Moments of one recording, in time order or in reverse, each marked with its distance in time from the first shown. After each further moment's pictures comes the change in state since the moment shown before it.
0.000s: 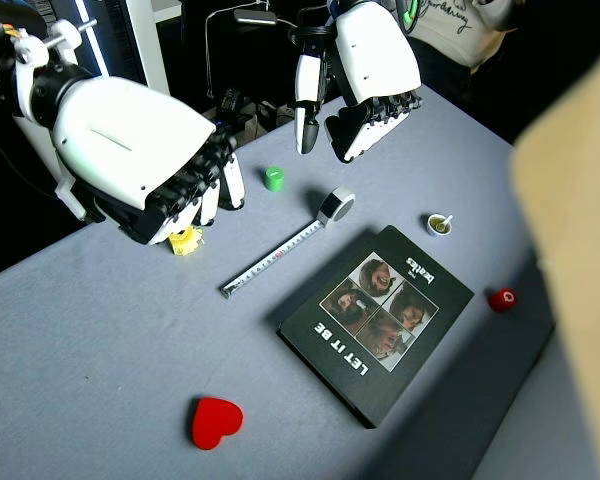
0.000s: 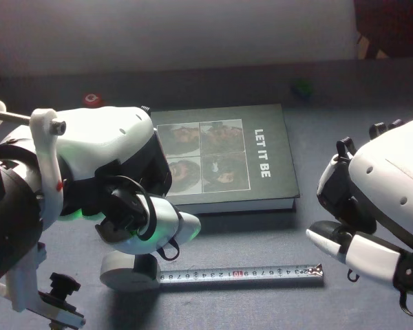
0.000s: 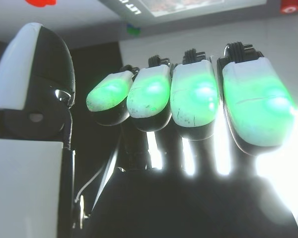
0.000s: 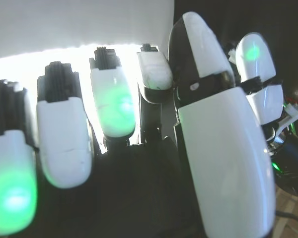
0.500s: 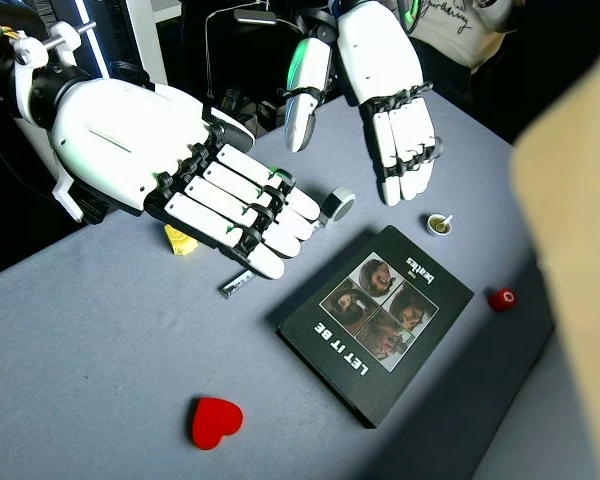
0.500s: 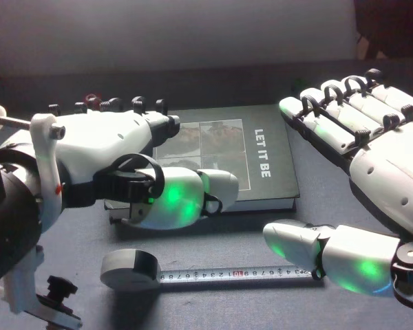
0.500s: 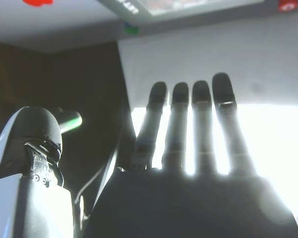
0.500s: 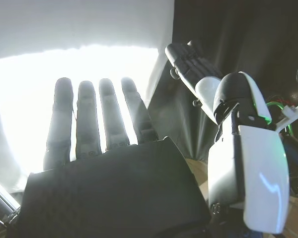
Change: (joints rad) left arm 0.017 0.001 0.008 0.003 0.001 -0.003; right arm -0.001 0.006 0.000 0.002 -0.005 -0.012
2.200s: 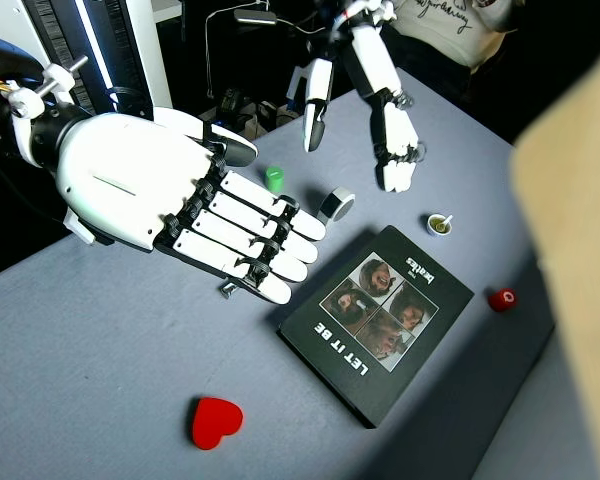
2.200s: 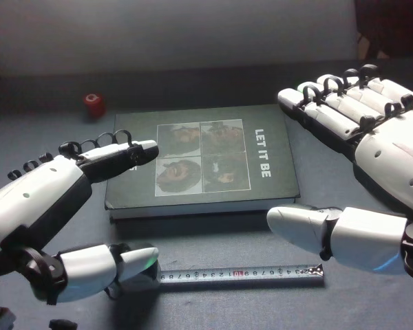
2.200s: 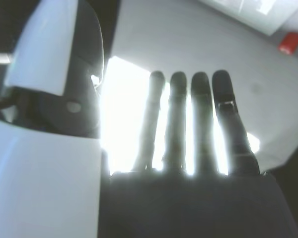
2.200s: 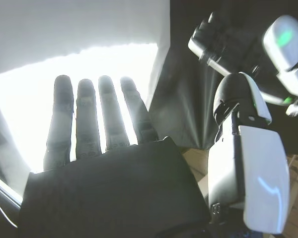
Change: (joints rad) left arm 0.749 0.079 0.095 1.229 -0.052 -1.614; right arm -0.062 0.010 0.106 -0.209 -0.080 0.291
